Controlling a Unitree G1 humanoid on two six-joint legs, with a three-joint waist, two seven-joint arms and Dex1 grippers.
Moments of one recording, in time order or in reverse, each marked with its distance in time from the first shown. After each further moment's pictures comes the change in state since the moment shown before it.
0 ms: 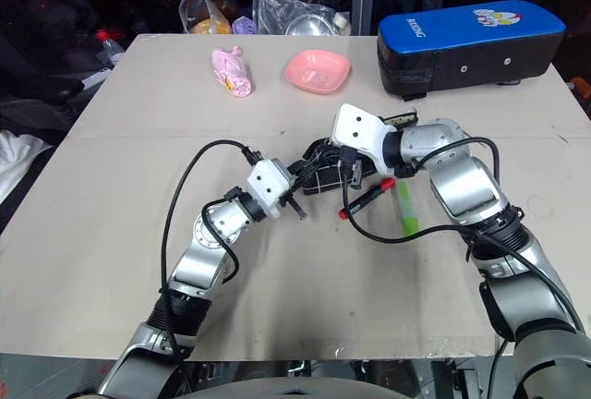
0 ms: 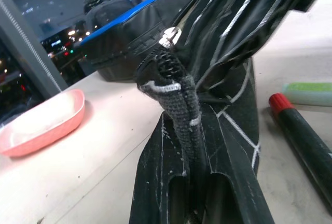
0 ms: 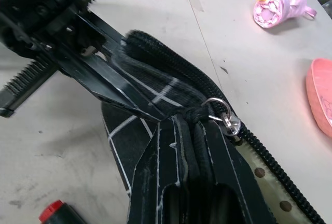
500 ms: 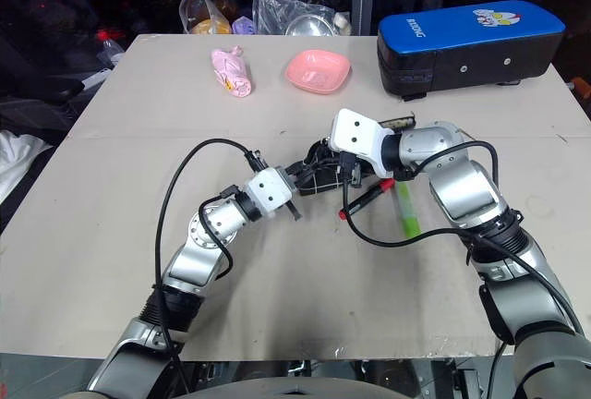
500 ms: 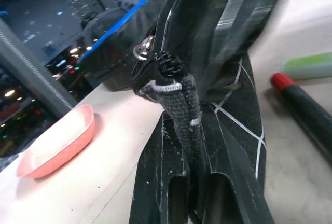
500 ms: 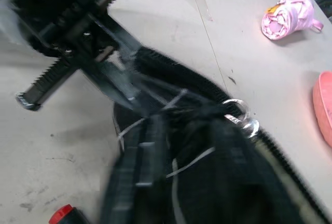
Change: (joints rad) left arm -0.036 0.033 -0.002 0.051 0.081 -0.100 0.048; right arm 0.025 0.006 -0.002 -0.032 0.012 -0.025 0.019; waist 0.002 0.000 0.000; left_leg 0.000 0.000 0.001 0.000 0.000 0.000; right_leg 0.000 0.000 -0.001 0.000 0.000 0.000
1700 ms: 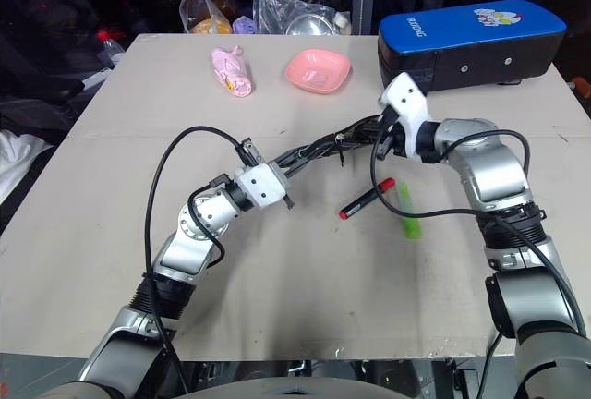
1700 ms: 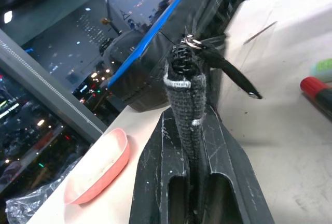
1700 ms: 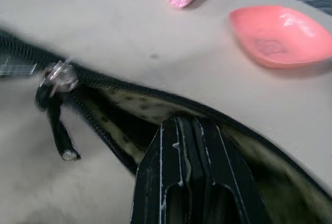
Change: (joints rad) left arm -0.041 0.068 0.003 0.018 0.037 -0.122 -0.003; right arm -0.014 -0.028 -0.134 0.212 0.151 0.055 -0.114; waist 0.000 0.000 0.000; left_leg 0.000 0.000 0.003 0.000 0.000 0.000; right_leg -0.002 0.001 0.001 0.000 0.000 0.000
